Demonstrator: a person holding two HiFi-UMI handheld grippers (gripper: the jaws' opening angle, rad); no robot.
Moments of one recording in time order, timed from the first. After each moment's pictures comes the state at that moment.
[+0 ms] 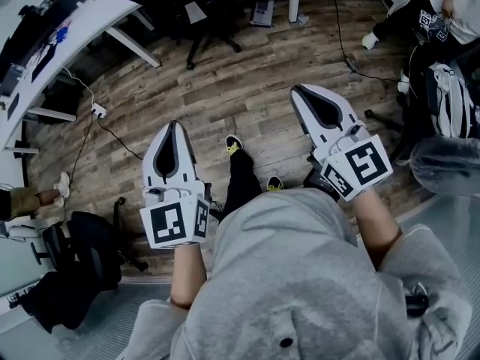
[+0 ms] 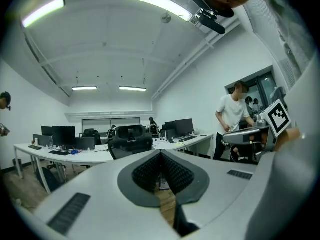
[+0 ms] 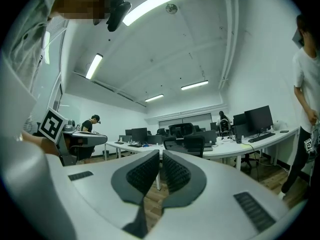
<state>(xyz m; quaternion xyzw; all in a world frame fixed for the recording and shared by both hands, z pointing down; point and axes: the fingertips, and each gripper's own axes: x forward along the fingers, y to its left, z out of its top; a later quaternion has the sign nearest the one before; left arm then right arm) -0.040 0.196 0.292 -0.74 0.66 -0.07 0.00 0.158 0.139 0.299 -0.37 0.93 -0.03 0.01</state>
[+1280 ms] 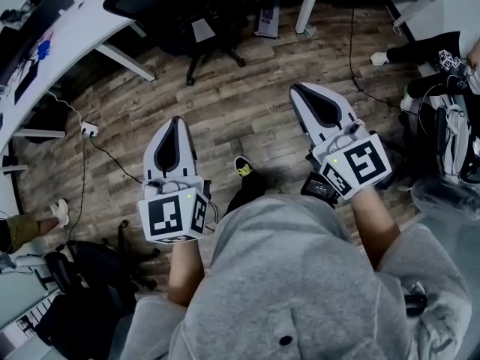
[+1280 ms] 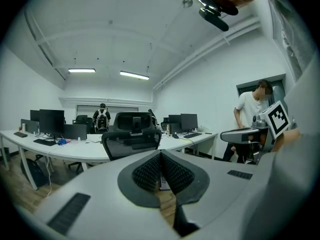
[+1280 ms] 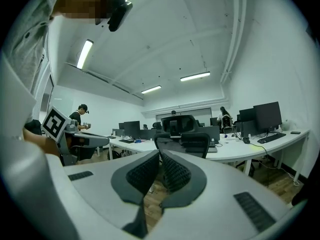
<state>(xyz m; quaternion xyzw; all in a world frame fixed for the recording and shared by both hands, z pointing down) -0.159 -0.033 0.318 -0.76 0.64 -0.08 -0.06 0.035 -0.081 0.310 -0.38 0.92 -0.04 -0.03</state>
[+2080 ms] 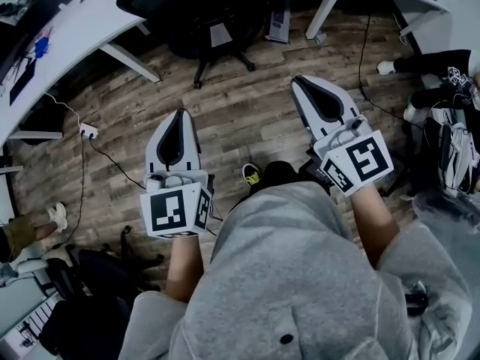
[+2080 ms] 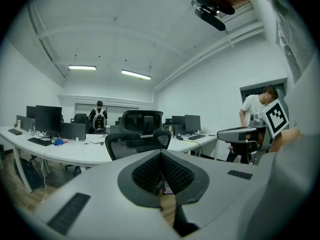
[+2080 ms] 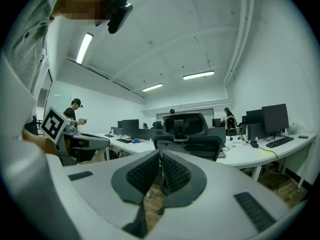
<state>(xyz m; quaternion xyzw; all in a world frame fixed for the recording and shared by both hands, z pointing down) -0.243 -0.112 0.323 -0.77 0.63 -0.07 -0.06 -0.061 -0.160 0.306 -0.38 0.93 -0.03 -0.04</state>
